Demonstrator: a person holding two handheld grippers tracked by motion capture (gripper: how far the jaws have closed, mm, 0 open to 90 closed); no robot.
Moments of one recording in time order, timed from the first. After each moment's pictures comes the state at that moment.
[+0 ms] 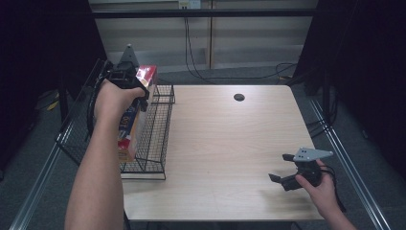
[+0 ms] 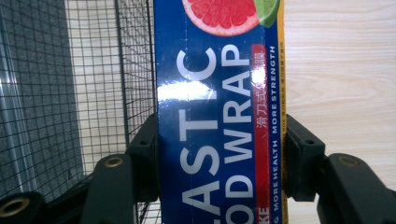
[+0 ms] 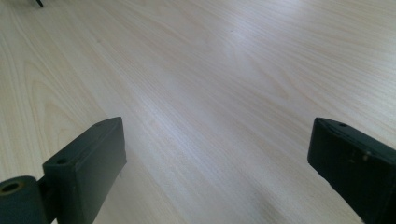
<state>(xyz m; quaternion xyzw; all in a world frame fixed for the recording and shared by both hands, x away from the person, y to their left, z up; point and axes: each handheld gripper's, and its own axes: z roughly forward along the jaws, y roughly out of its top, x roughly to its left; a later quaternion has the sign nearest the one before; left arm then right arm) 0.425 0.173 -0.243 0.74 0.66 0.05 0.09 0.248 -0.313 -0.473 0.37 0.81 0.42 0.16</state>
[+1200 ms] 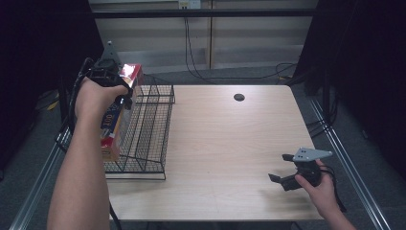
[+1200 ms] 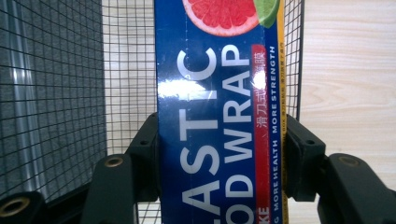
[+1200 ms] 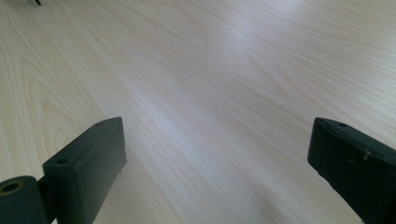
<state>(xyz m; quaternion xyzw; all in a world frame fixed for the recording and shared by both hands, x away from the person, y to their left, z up) 0.426 0.208 -0.234 0.73 0.68 0.06 0.08 0.248 -0.313 -0.474 0.37 0.81 0.42 0.16</state>
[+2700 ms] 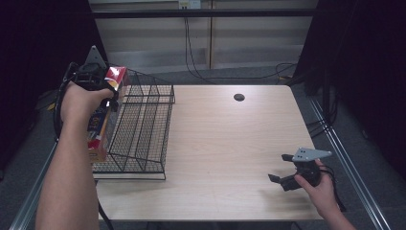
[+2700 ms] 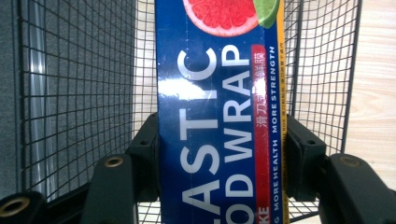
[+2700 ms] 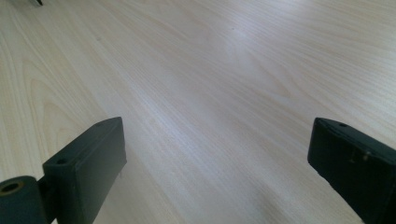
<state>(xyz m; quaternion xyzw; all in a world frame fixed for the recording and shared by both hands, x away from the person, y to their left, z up) 0.429 0.247 -0.246 0.71 0.69 0.07 0.08 0.249 -0.312 -0.475 0.37 0.82 0.42 0.15</state>
